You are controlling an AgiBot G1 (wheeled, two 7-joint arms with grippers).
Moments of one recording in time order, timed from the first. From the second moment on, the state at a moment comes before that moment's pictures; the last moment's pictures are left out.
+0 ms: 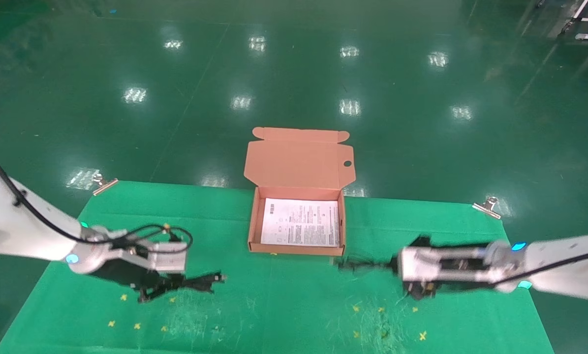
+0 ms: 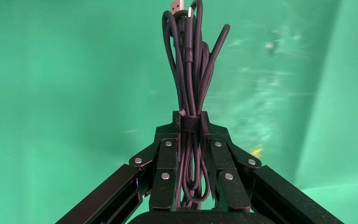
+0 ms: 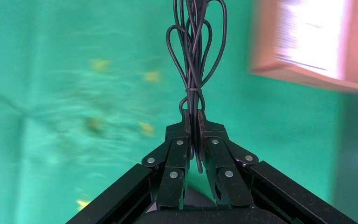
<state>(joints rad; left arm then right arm) -1.63 1.14 0.93 -0.37 1.80 1.18 0.17 1.38 -0.98 -0.66 0.71 -1.72 -1.08 -0.41</state>
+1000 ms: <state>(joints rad) -1.79 1.08 0.90 -0.89 1.98 0.96 -0.11 1.77 -1.17 -0.49 0.53 -1.52 -0.99 -0.54</state>
